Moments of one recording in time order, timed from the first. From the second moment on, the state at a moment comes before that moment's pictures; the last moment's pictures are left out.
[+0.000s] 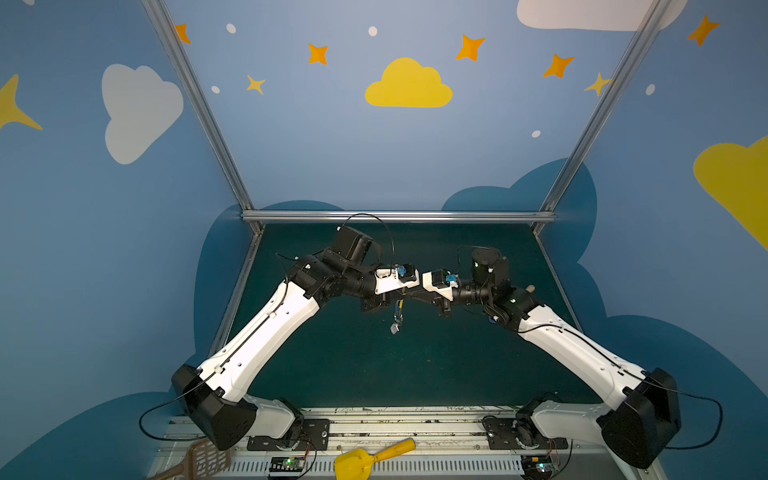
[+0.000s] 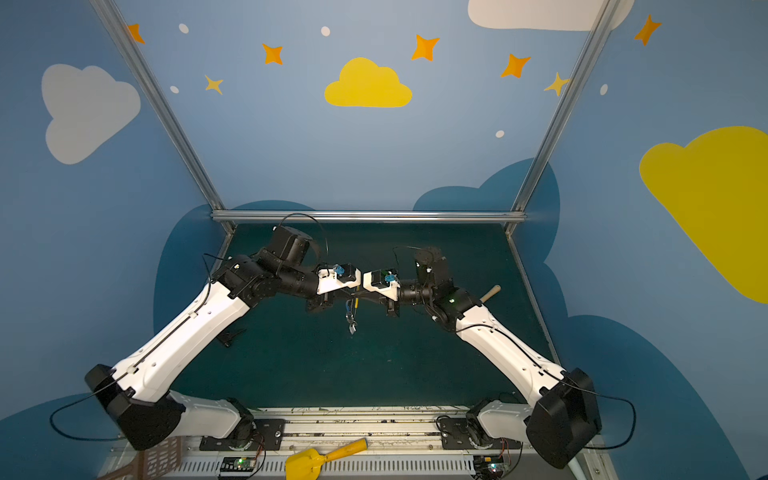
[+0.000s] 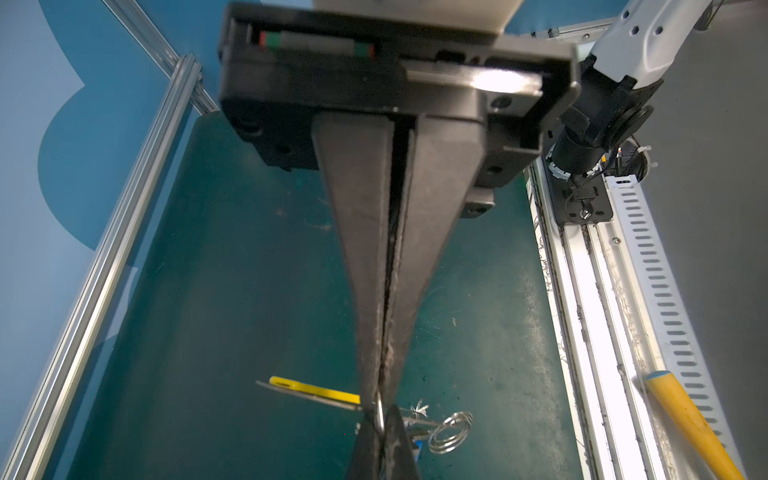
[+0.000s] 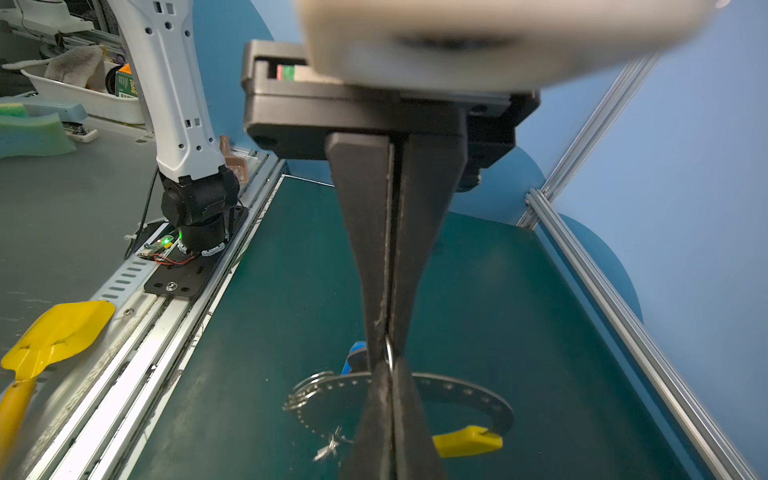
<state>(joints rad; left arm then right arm) -0.60 1.39 1.52 -0.95 0.55 0.78 0.63 1.27 1.03 -0.10 -0.92 -0.58</state>
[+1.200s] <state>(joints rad) -0.46 1.19 1.19 -0.47 0.79 0.45 0.63 1.29 1.02 0.16 -0.97 -0.34</state>
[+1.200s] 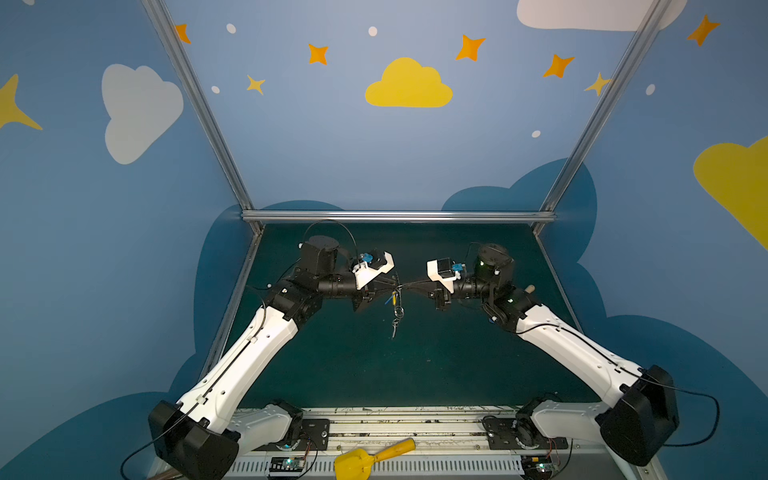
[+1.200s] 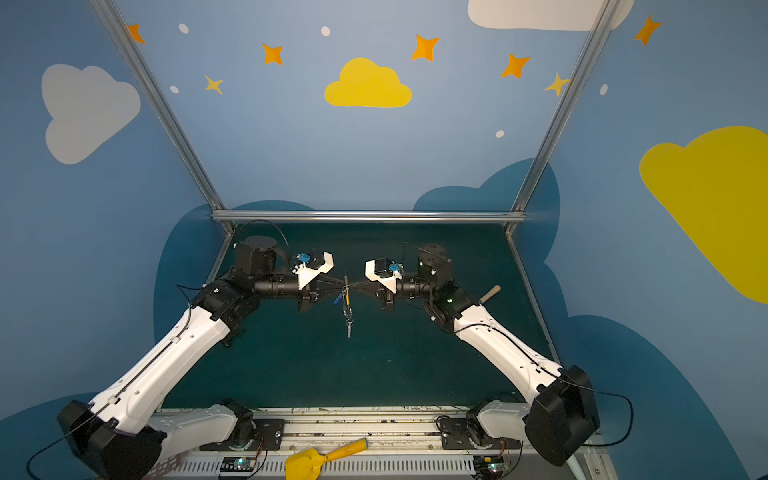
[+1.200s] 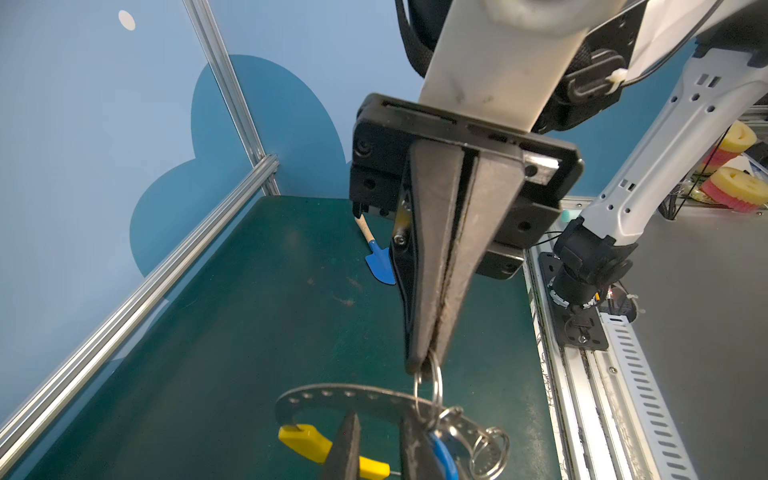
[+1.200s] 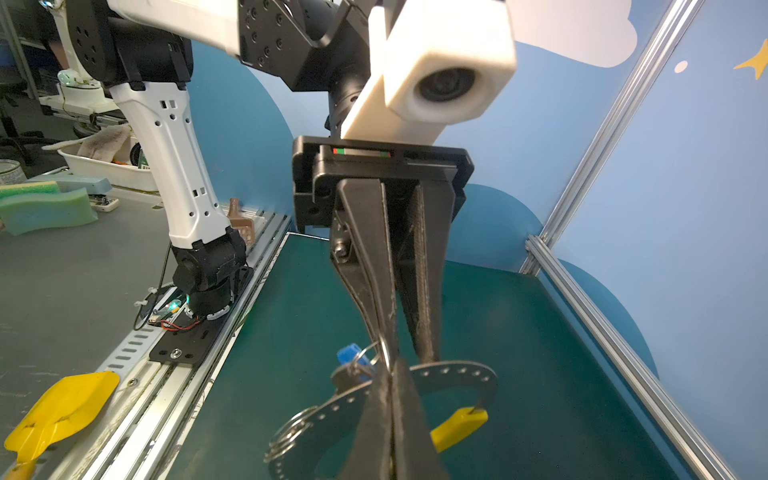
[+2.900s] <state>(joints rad) -0.52 1.13 1.00 -0.21 0.63 0.30 0.63 1.27 1.00 0.25 -0.87 -0.19</state>
